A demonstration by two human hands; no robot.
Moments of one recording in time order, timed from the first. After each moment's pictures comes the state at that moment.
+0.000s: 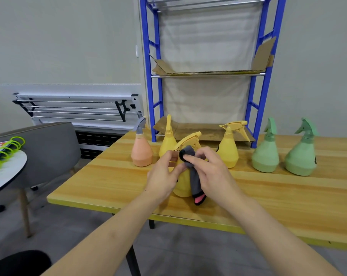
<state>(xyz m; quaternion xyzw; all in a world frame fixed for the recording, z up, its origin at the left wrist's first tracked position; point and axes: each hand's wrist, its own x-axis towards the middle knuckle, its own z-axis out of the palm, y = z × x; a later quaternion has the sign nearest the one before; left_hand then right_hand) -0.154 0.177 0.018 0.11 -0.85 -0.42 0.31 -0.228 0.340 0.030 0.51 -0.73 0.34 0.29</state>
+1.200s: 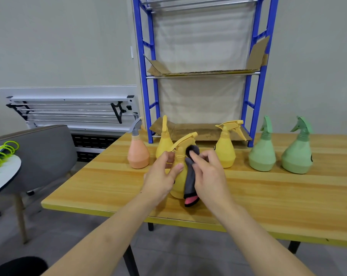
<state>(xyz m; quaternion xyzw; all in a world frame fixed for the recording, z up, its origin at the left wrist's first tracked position) -0.152 0.179 0.021 0.12 -0.86 -0.40 0.29 -0.217 0.328 0.016 0.39 -0.75 0.45 0.28</state>
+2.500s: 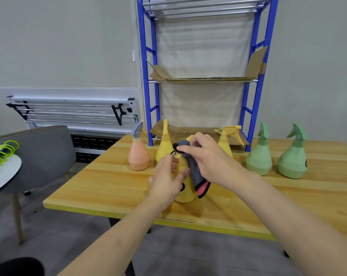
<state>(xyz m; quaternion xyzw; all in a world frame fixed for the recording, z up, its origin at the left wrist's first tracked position) -0.153 0.204 0.029 0.18 -0.86 -0.37 0.30 -0.236 0.349 0.095 0.57 -0.75 0.20 0.27</state>
